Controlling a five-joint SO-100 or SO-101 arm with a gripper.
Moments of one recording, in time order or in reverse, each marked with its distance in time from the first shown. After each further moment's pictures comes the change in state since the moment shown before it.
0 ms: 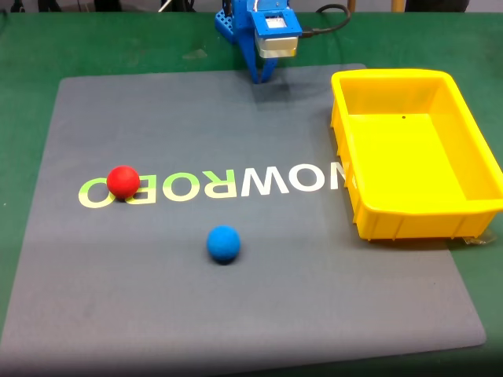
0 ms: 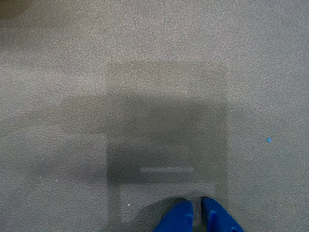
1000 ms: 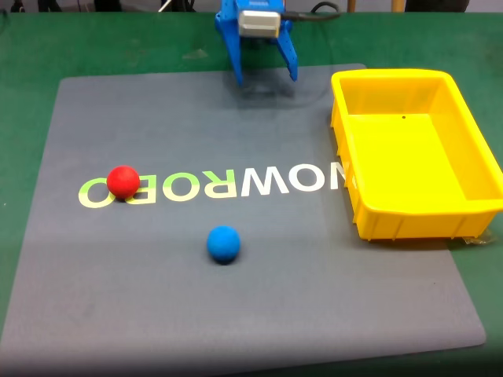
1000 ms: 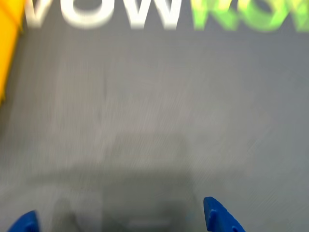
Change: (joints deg) arm 8.9 -0.7 -3.7 -19.7 -4.0
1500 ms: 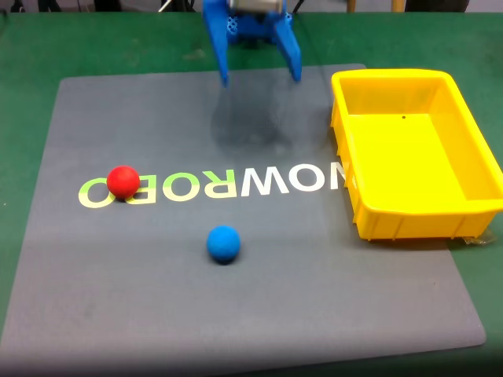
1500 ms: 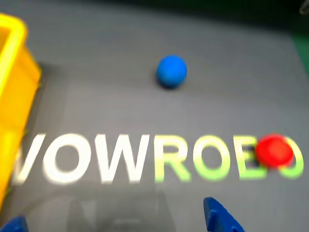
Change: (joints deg) arm 0.4 -77.6 -55.3 -26.7 -4.0
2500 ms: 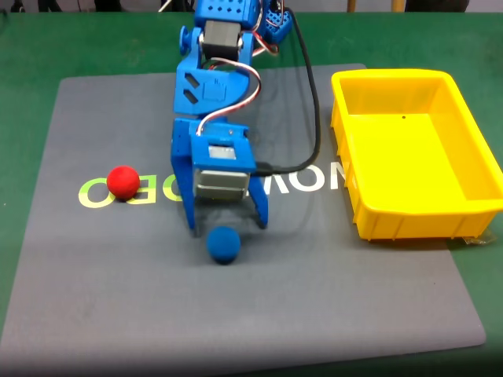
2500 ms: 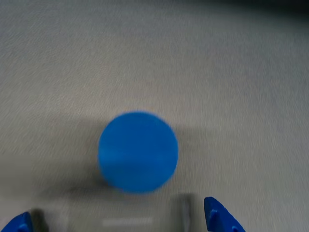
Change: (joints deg) arm 3.6 -62.2 -51.6 -6.8 -2.7
